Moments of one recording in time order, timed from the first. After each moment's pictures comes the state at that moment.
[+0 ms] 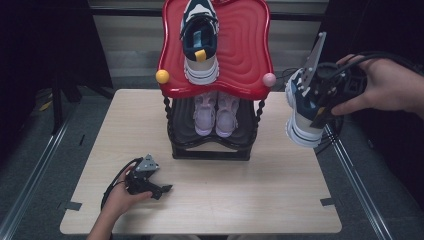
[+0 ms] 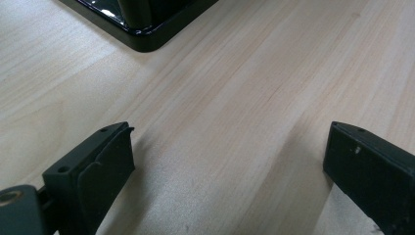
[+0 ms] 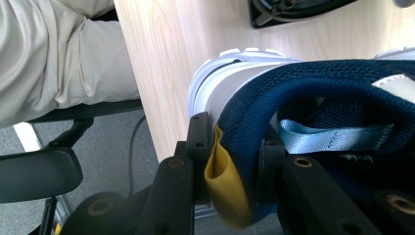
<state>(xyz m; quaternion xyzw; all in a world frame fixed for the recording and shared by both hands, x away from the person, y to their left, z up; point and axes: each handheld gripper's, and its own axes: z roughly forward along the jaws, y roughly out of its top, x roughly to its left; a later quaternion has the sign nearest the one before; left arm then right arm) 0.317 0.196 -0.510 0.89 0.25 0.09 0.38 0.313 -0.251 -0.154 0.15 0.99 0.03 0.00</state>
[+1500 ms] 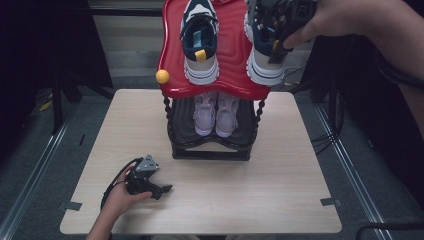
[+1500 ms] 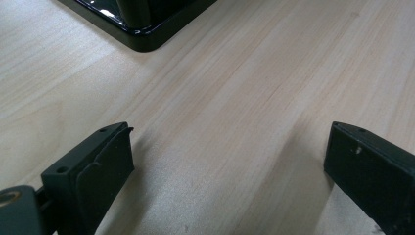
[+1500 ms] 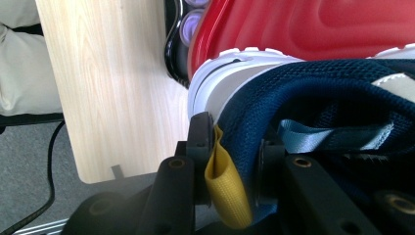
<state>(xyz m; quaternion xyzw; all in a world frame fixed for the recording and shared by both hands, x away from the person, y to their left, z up) 0.317 0.195 -0.510 0.89 0.25 0.09 0.37 0.363 -0.145 -0.059 0.06 0.99 0.00 0.13</state>
